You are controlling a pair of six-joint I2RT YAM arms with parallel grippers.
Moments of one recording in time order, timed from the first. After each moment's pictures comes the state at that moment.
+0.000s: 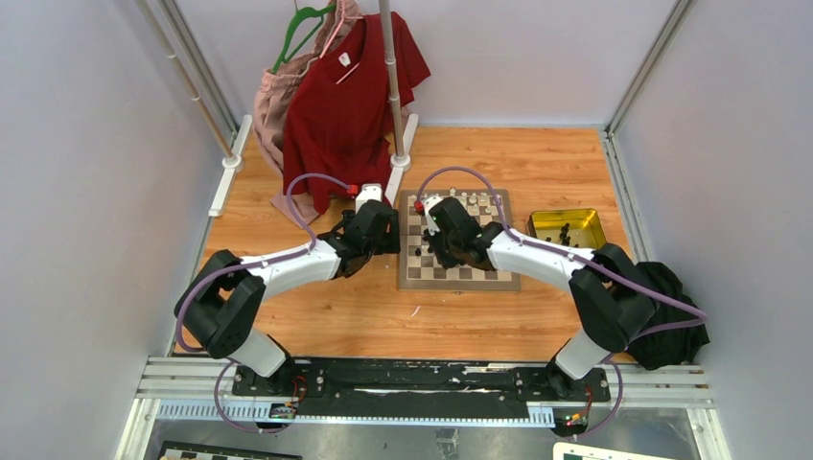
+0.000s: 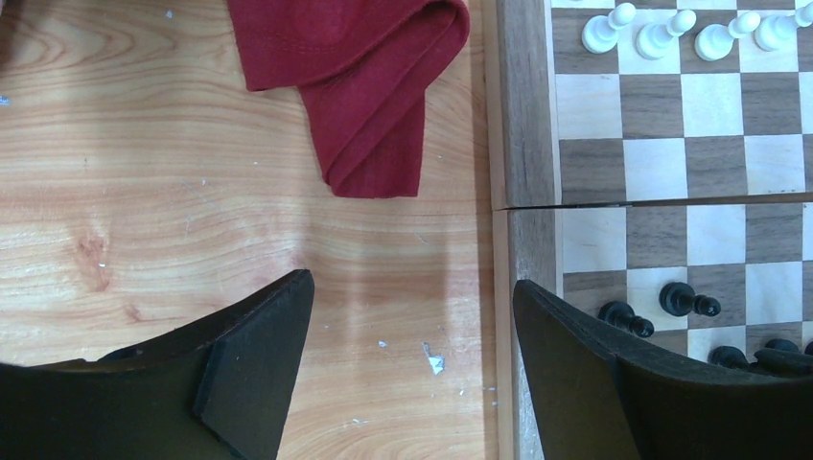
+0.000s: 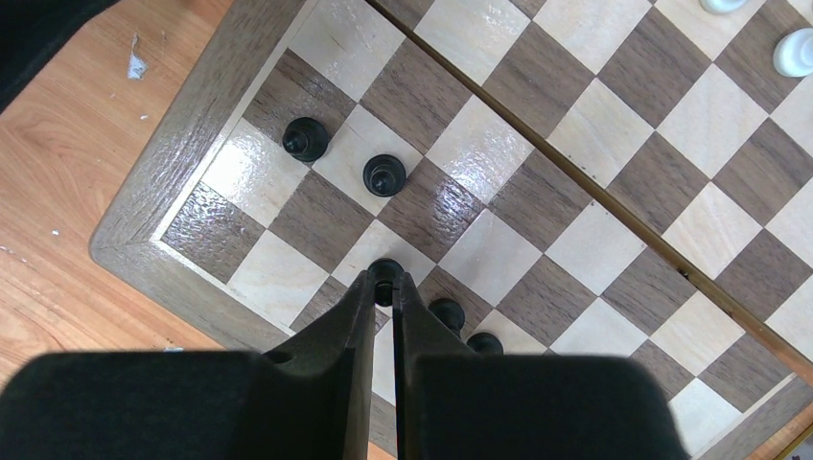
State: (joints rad) left arm -0.70 1.52 0.82 -0.05 -0.42 -0.53; right arm 0.77 1.59 0.99 -0.29 0.07 0.05
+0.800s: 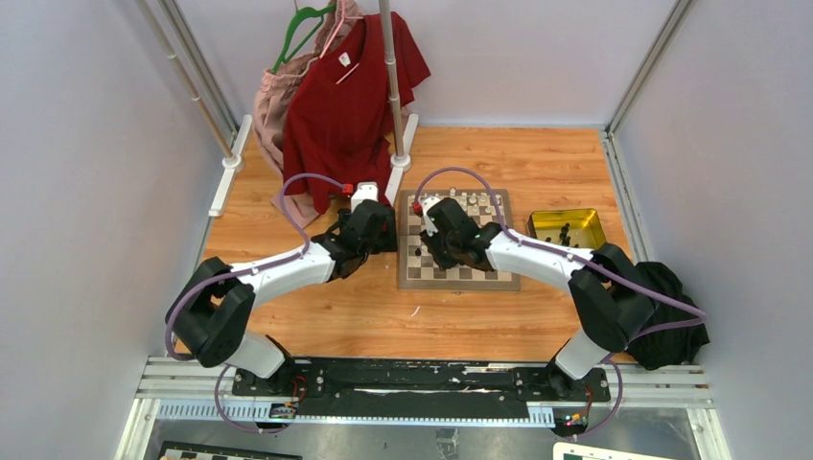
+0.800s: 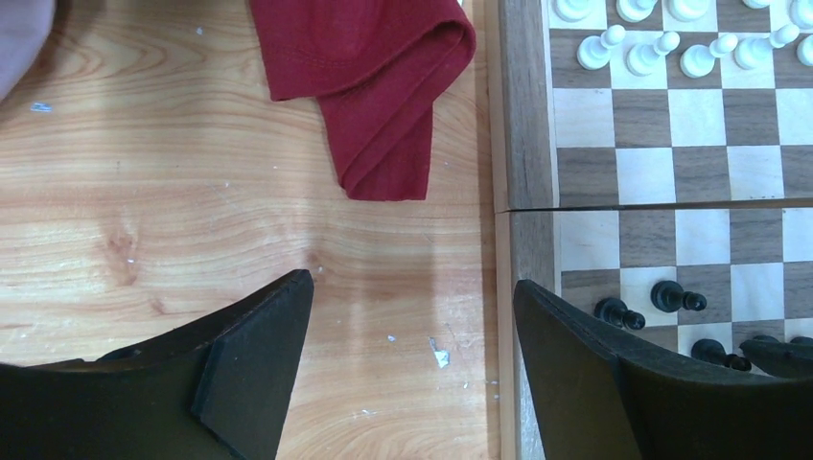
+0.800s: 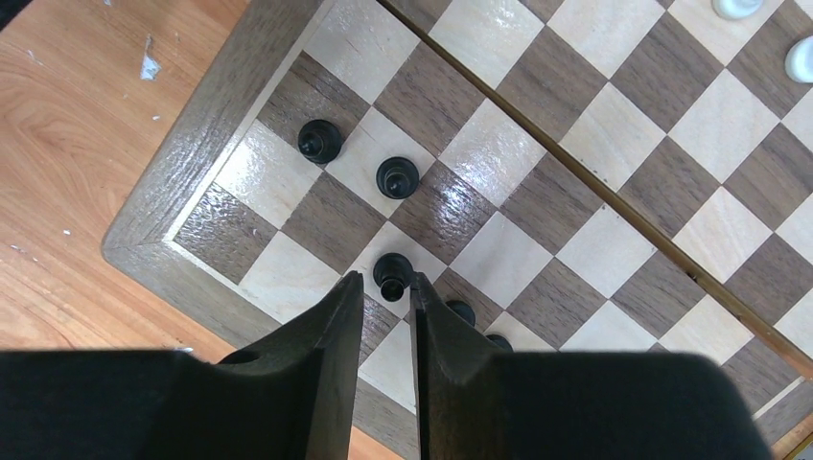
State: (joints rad) left arm -0.70 1.47 0.80 -0.05 -0.43 -0.53; right arm 0.78 1.60 0.99 -0.29 0.08 0.06
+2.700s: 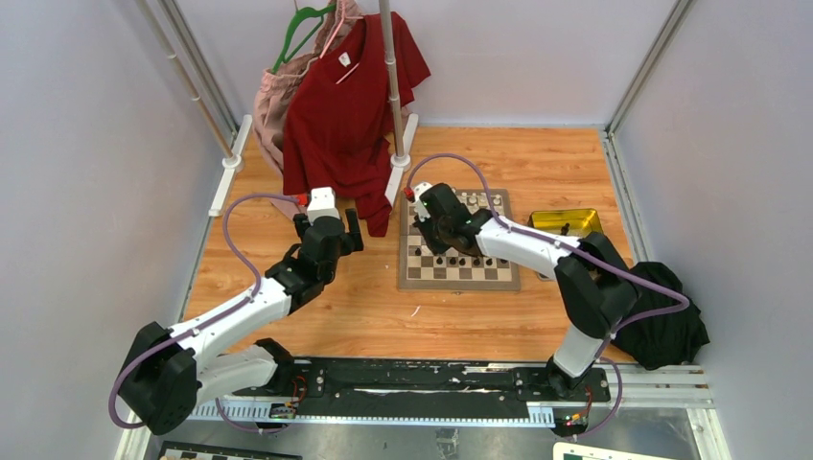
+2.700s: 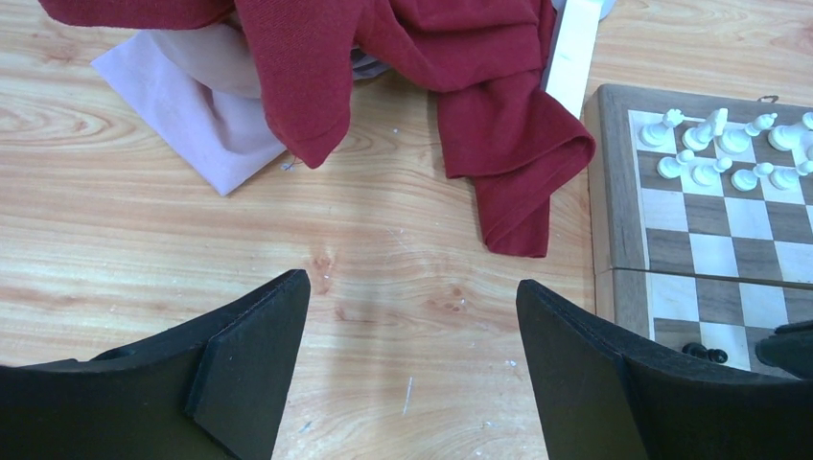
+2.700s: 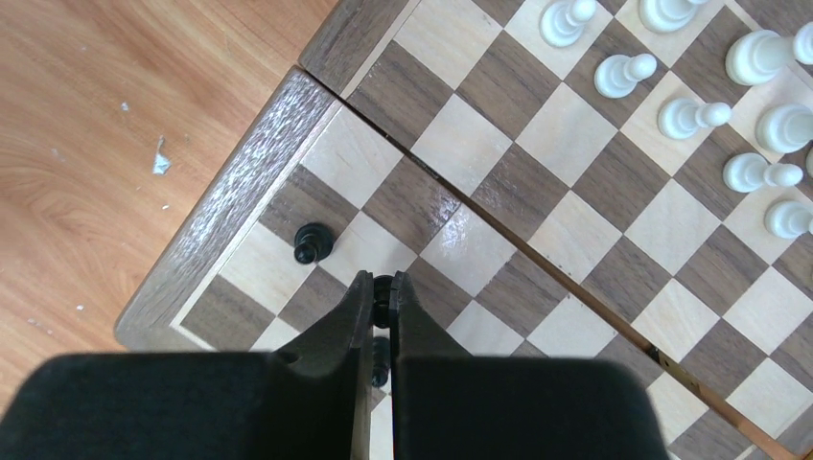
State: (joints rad) left arm -0.62 1.06 0.56 0.04 -0.61 -0.39; right arm 0.75 1.72 1.14 -0.29 0.07 0.02
